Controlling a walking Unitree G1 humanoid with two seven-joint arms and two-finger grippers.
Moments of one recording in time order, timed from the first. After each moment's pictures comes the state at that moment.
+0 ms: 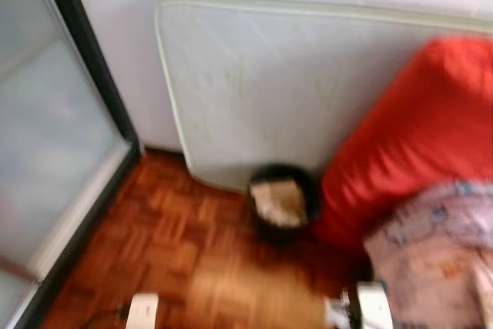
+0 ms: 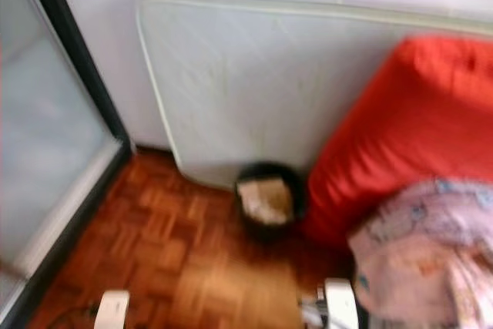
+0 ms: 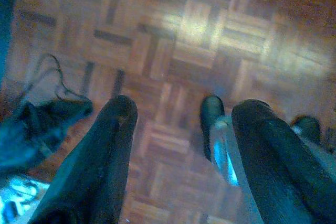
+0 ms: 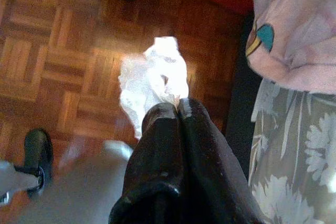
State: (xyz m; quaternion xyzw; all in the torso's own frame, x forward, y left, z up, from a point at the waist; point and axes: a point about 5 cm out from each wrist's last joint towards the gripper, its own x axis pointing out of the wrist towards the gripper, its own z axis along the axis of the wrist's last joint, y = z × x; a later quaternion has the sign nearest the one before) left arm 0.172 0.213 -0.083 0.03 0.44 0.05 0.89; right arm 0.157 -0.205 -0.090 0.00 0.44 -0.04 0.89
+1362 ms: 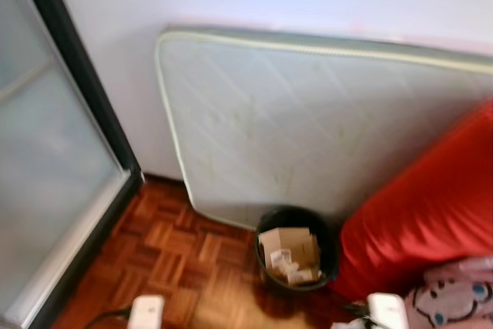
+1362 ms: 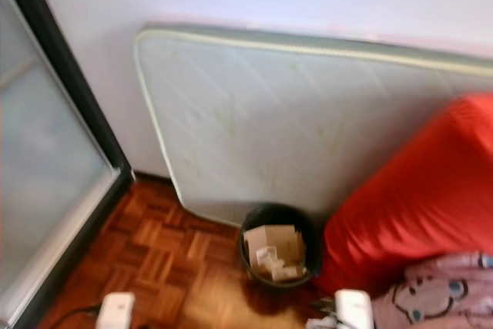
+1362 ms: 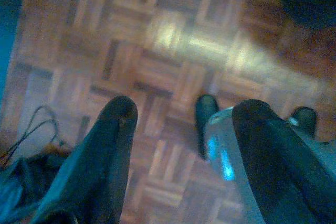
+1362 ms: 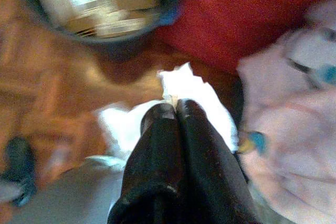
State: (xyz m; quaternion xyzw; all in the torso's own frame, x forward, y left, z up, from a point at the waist) left arm 0.166 0.214 -0.086 0.03 0.45 0.05 0.89; right arm 0.159 -0.207 -0.089 0.00 0.45 -0.05 0.89
